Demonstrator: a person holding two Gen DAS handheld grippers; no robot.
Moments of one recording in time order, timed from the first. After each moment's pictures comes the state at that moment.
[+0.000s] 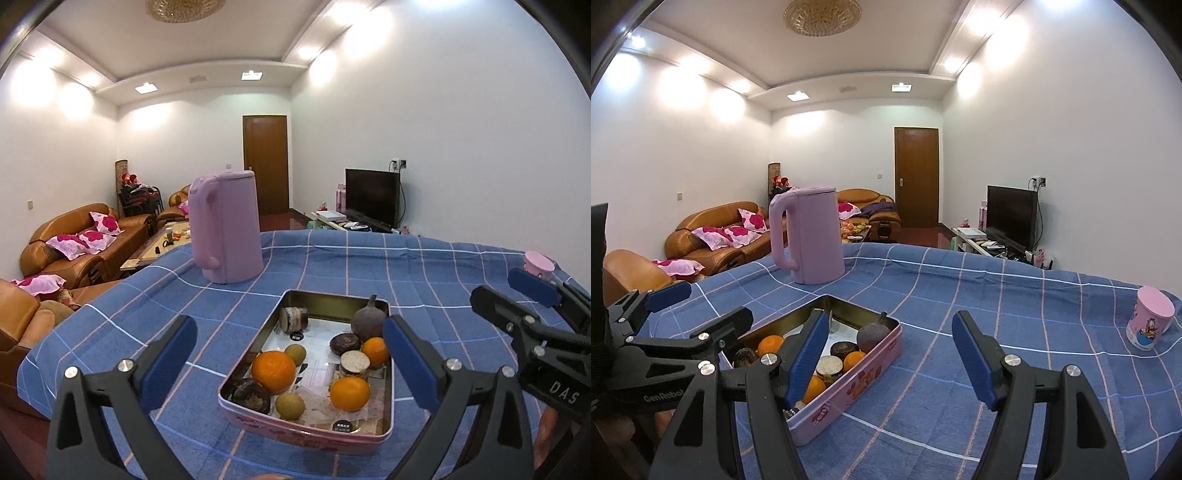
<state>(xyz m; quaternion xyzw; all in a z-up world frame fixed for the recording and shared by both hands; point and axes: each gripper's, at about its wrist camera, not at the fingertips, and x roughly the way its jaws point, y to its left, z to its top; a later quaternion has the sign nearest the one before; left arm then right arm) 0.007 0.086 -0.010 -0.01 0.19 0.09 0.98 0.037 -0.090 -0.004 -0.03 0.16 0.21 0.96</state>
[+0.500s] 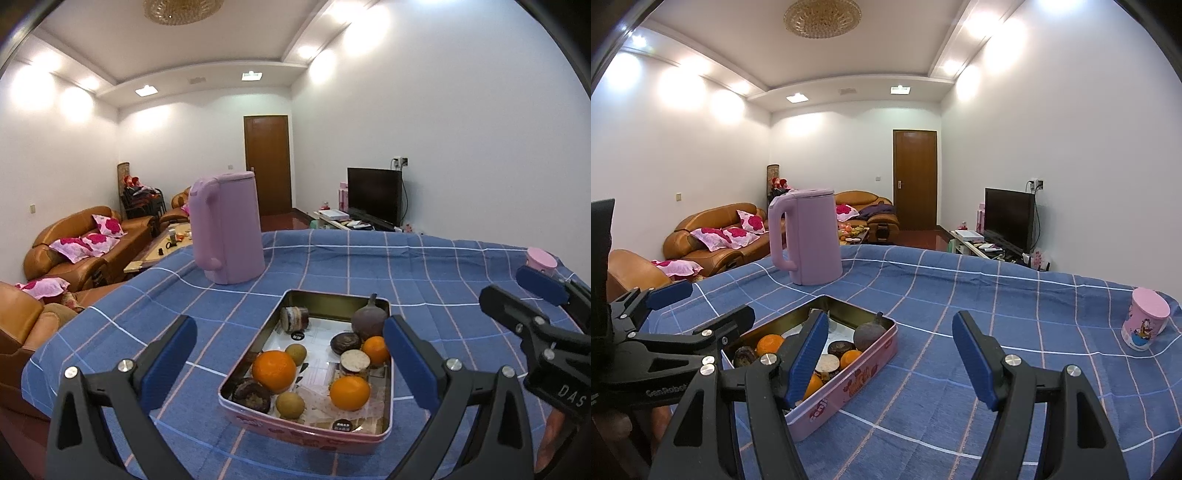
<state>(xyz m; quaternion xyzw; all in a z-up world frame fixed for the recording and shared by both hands) 0.005 0.079 -0.010 0.00 0.19 0.10 0.98 0.032 -0.099 -0.002 -0.04 0.16 0.21 0.96</state>
